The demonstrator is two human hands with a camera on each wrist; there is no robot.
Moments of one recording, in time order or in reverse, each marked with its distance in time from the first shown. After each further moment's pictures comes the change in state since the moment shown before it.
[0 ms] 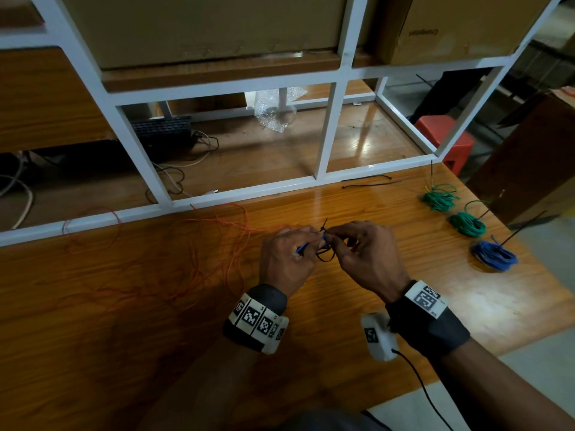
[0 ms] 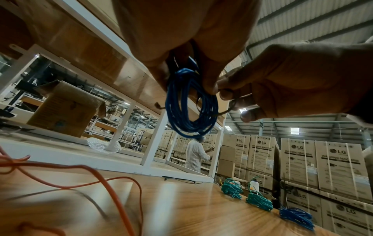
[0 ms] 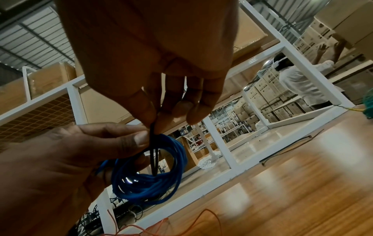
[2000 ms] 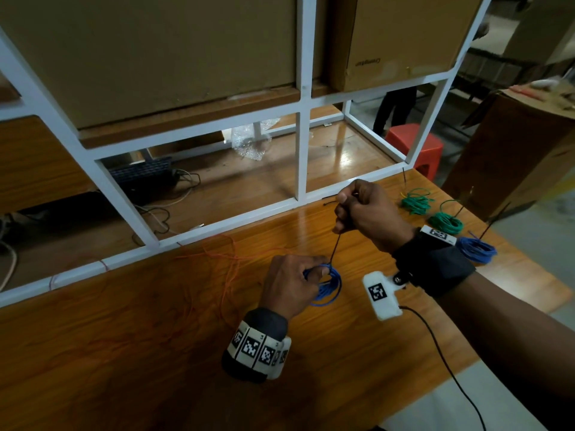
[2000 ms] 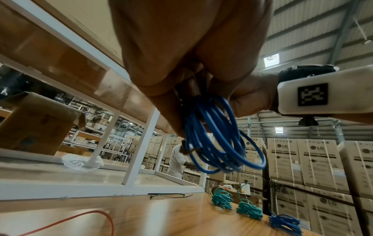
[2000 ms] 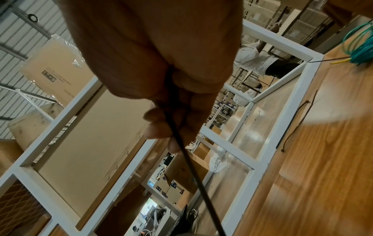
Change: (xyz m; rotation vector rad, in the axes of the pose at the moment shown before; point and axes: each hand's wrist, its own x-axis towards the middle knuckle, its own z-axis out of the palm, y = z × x) left_hand 0.010 0.038 -0.007 0.005 -0.345 -0.084; right_hand 0.064 -0.007 -0.062 0.689 -0.052 0.426
